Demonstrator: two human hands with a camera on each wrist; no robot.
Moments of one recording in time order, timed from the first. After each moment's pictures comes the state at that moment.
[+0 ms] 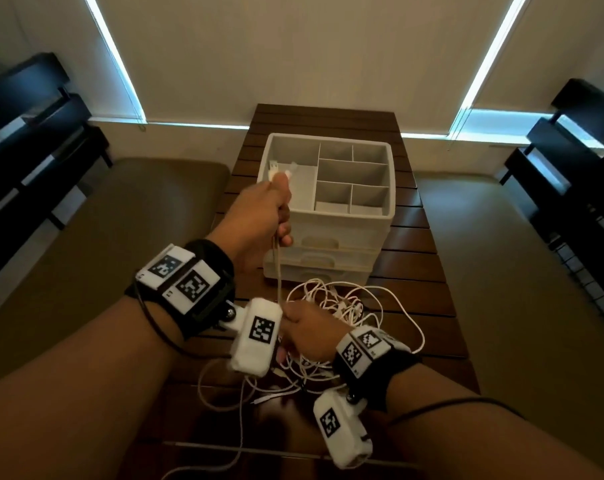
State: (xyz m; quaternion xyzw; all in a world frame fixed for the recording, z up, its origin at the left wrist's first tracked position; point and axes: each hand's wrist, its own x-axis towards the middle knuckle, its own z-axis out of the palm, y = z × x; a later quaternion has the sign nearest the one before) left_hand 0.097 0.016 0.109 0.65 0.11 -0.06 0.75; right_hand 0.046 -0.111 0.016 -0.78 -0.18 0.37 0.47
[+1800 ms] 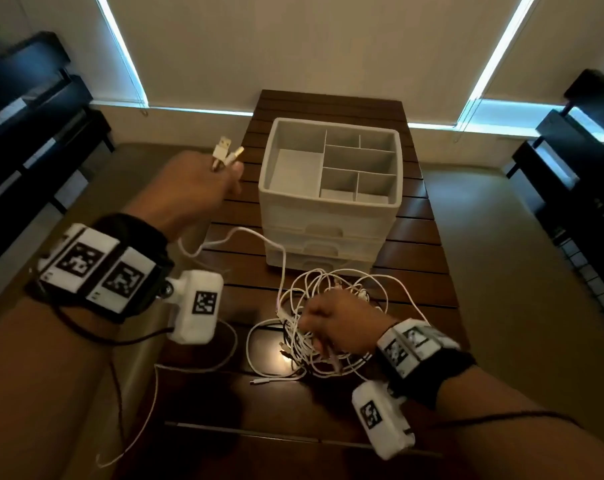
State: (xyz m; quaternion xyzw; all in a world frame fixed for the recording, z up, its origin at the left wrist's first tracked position) left_hand 0.069 0.074 0.147 0.90 0.15 0.07 0.39; right_hand 0.048 -0.152 0.024 -0.83 -0.22 0.35 0.36
